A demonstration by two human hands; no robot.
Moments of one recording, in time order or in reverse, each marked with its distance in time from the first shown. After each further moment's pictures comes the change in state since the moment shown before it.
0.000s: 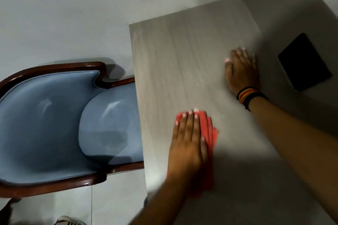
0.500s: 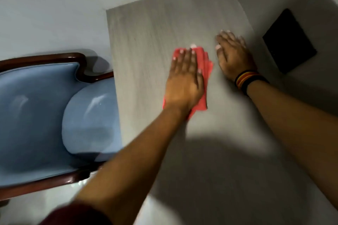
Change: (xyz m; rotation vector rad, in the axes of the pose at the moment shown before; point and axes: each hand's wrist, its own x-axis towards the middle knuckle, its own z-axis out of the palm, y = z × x) left_hand 0.159 0.016 0.002 0.079 0.044 0.012; right_hand 0.006 0.038 -0.009 0.031 -0.030 -0.224
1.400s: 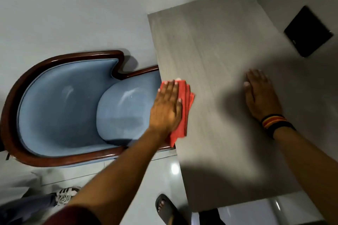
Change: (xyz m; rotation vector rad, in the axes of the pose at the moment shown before) left_hand -0.178 -0.146 -0.053 -0.096 -0.049 -0.033; right_hand -0.178 -0.073 0.014 0.034 0.073 0.122
